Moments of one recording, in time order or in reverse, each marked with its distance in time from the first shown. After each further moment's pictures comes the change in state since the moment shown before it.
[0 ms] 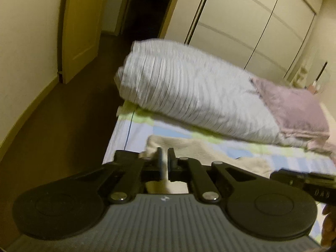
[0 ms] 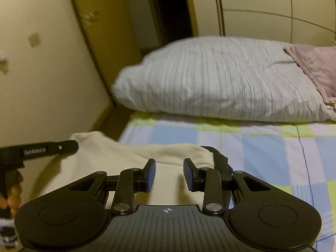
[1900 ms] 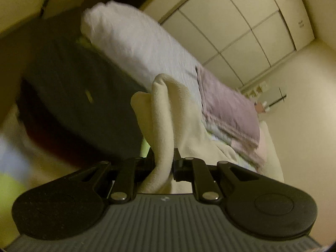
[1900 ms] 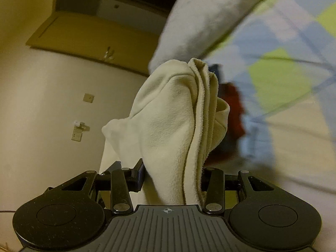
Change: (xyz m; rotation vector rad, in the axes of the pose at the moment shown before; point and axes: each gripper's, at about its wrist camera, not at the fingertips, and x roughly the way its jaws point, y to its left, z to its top) left arm -0.113 -0.098 -0.081 -0.349 0.109 -0.300; right arm -0.150 -0.154 -0.091 0.671 0.149 0.580
